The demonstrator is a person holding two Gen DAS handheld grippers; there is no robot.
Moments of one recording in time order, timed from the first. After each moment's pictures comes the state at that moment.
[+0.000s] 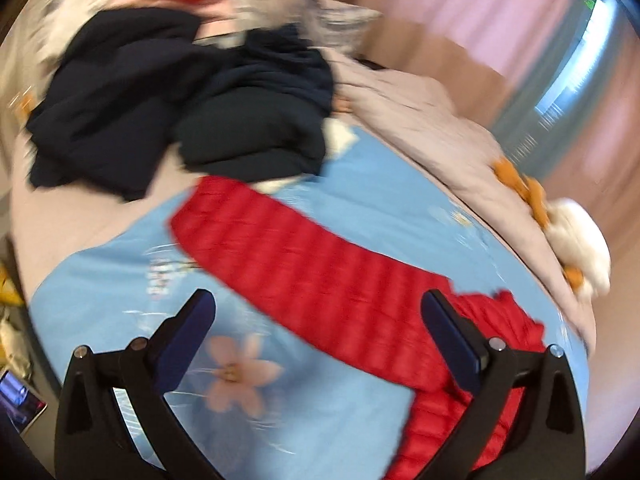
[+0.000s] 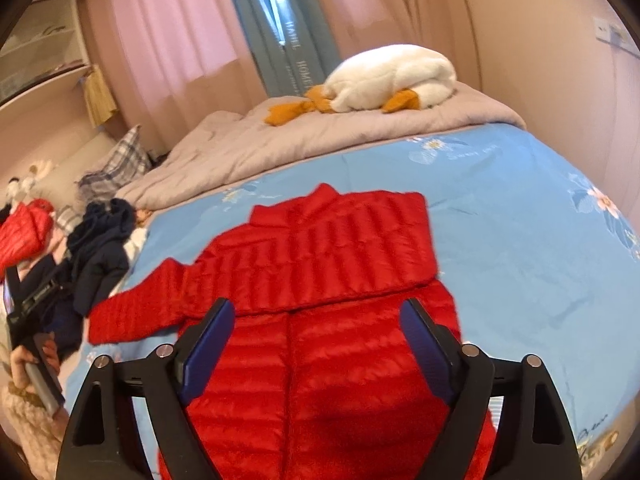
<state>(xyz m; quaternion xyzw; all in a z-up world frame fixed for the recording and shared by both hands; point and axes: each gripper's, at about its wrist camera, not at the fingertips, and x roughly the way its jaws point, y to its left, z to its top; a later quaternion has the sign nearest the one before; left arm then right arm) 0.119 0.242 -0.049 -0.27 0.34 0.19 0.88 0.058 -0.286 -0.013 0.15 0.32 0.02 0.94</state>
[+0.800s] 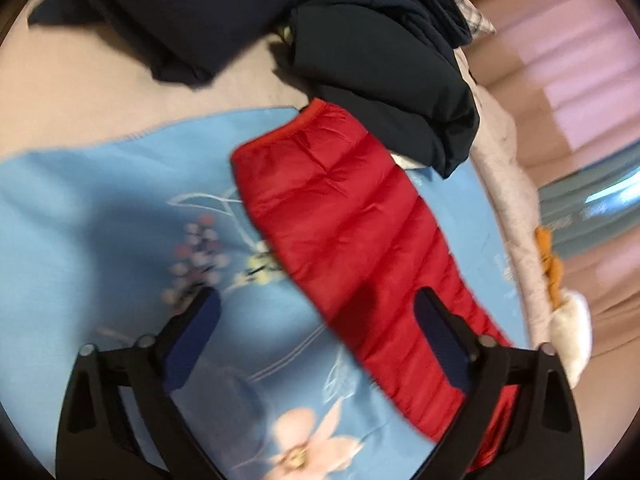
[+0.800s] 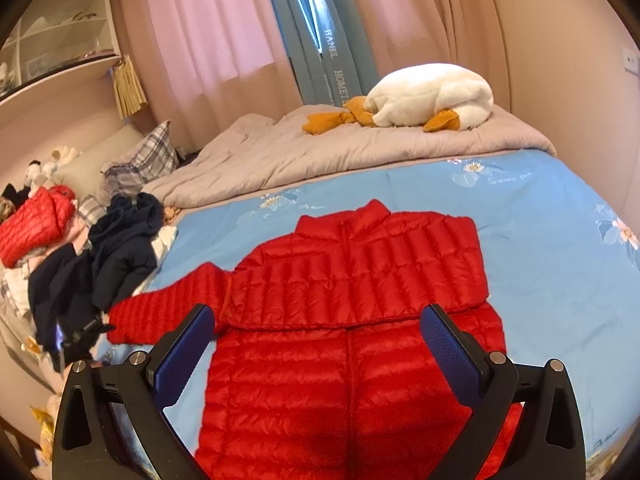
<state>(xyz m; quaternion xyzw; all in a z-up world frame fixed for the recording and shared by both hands) 0.138 0.350 -0.177 -0.47 0.35 0.20 0.79 0.071 -0.235 -0.001 0.13 0.30 0.04 0.94</state>
